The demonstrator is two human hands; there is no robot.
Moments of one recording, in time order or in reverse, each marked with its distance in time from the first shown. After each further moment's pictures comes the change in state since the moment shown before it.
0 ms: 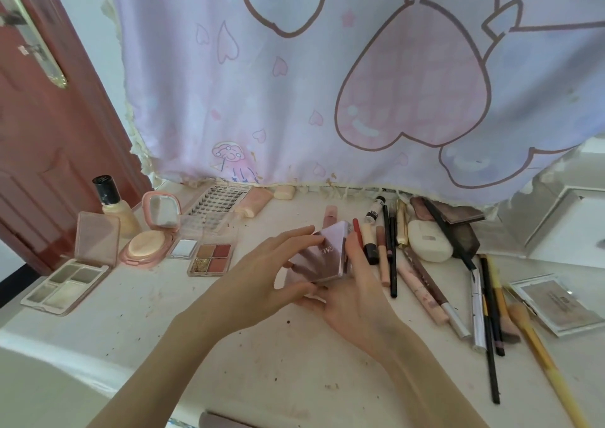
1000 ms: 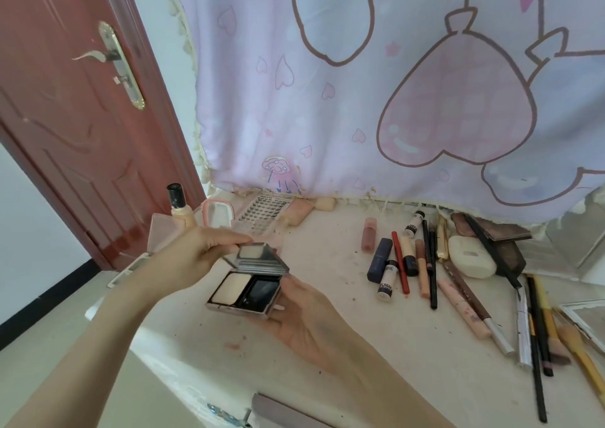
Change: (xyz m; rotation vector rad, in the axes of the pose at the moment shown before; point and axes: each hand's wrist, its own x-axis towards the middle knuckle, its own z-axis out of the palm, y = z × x) left_hand -0.060 -0.037 -0.109 0.121 0.087 -0.248; right_hand 0.034 0.068 0.058 0.072 -0.014 0.233
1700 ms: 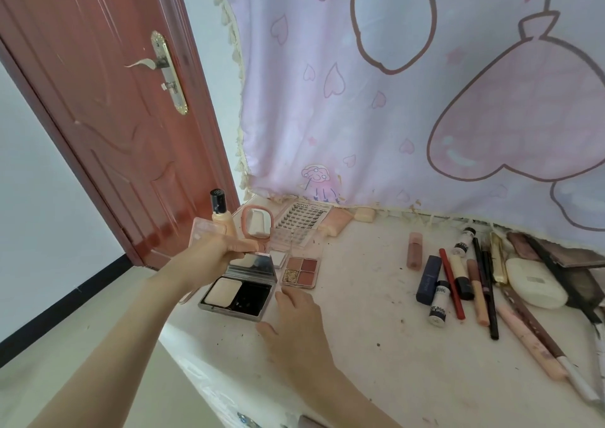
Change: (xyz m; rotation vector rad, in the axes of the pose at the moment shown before) left_hand 0.005 -0.079 -0.015 0.202 -0.087 -0.238; right_hand 0.045 0.051 0.030 -1.667 0.242 -0.440
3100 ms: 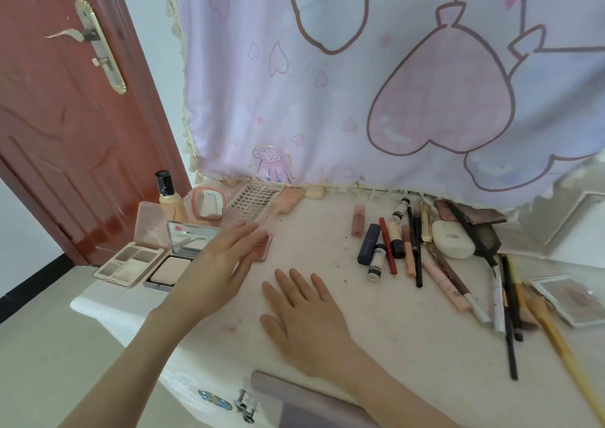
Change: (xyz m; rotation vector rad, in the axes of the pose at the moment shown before) left_hand -0.018 0.064 0.076 0.039 0.355 0.405; right_hand -0.057 0.048 -0.049 -0.409 -0.176 -0.069
